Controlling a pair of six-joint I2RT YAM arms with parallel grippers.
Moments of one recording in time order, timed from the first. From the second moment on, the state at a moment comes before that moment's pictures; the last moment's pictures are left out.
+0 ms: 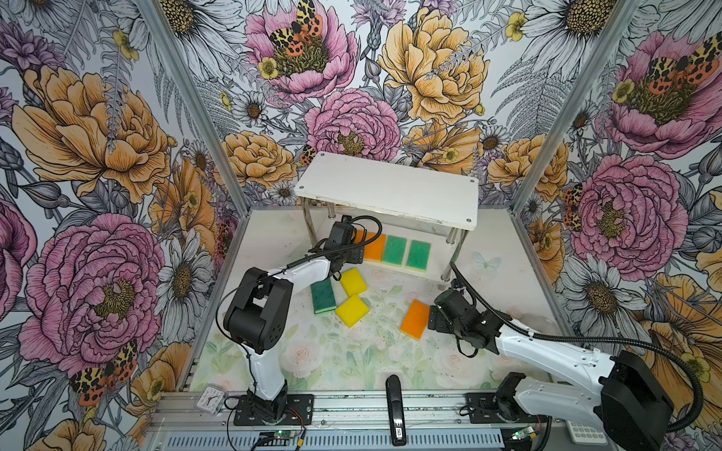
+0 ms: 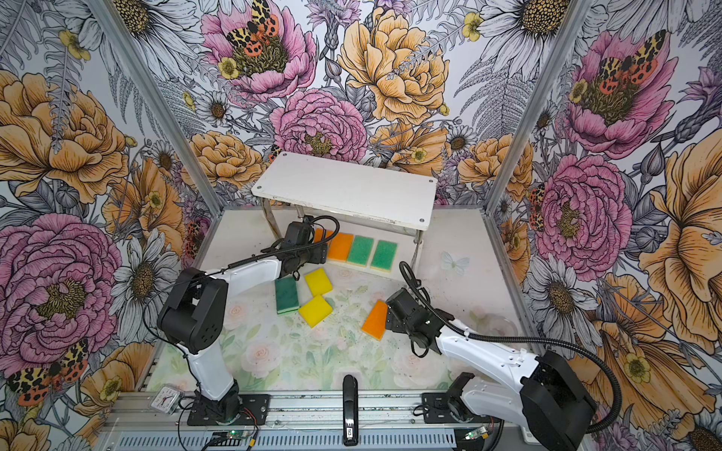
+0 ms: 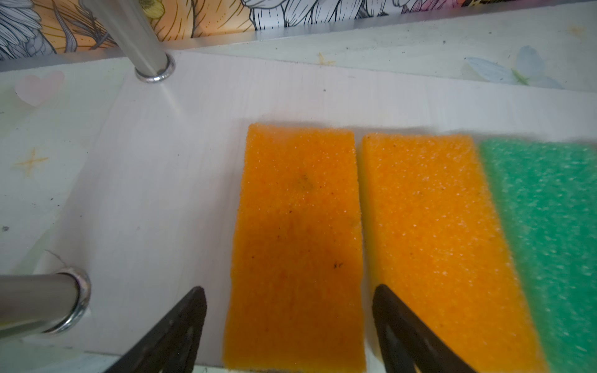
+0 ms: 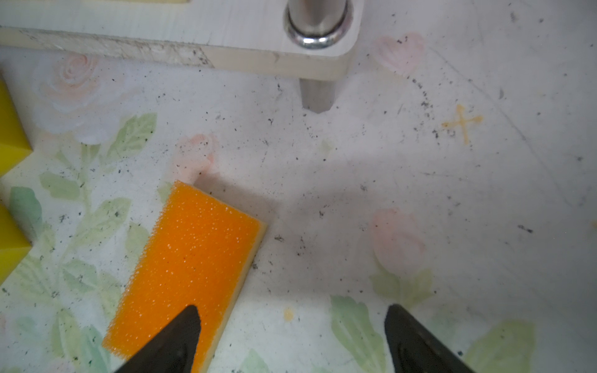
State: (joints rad) left arm -0.44 1.81 1.20 -0.09 -0.17 -0.18; right arm 0.71 1.13 0.58 -0.53 0.30 0.77
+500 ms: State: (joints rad) left arm -0.50 1.65 1.11 -0.12 -0.20 -0.20; right arm 0.71 1.13 0.58 -0.53 0.30 0.77
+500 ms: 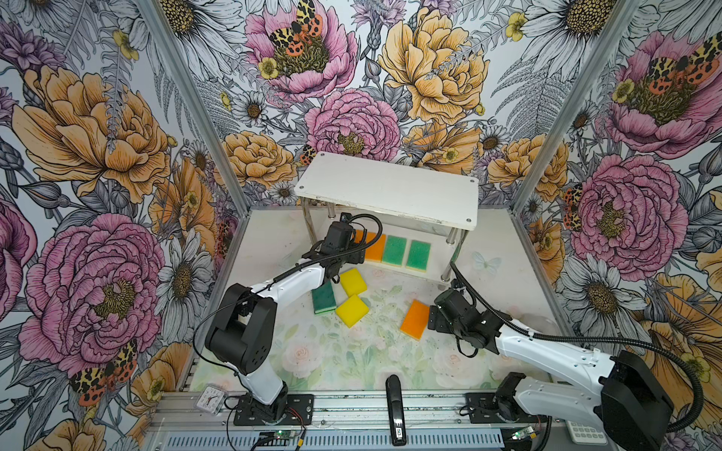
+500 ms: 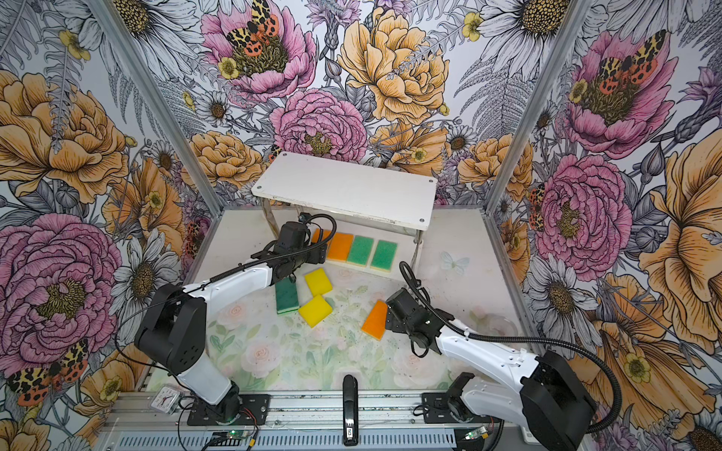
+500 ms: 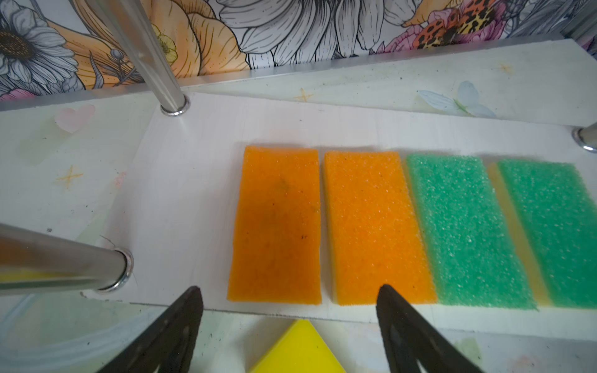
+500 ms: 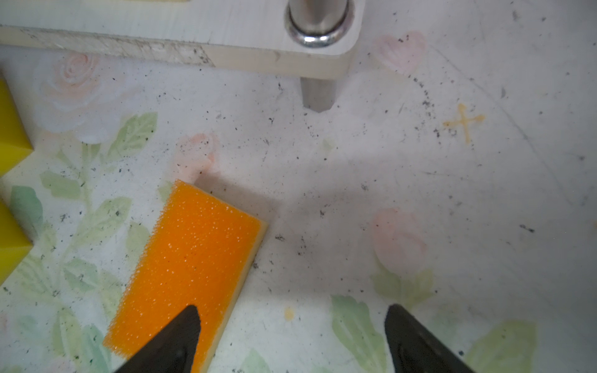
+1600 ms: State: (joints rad) left arm -1.23 1.70 0.93 -0.17 -0.52 -0.46; right arm 0.63 0.94 0.47 -0.53 0.25 0.72
